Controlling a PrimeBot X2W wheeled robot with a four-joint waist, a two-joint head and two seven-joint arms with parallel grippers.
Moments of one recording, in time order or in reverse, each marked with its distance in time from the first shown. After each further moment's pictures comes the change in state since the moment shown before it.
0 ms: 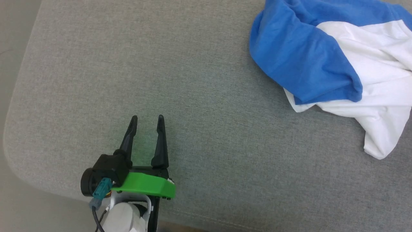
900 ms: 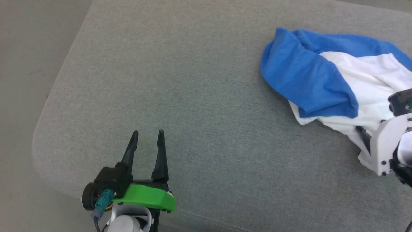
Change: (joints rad) left arm 0.061 0.000 0.000 0.012 -0.007 0.002 0.000; right arm 0.241 0.057 0.431 -0.195 0.306 0.000 0.273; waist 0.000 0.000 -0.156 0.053
